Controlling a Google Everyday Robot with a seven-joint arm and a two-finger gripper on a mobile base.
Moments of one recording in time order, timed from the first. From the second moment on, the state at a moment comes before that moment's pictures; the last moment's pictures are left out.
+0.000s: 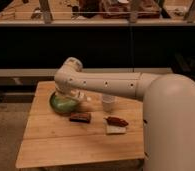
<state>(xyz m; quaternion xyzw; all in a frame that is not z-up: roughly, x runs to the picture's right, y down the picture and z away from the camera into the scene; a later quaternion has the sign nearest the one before) -0.189 0.004 0.794 -0.17 -0.15 0.14 0.96</state>
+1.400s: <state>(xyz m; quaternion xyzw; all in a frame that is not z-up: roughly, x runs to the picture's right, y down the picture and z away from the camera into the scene) -0.231 -0.023 0.809 -0.18 -0.19 0.10 0.96</state>
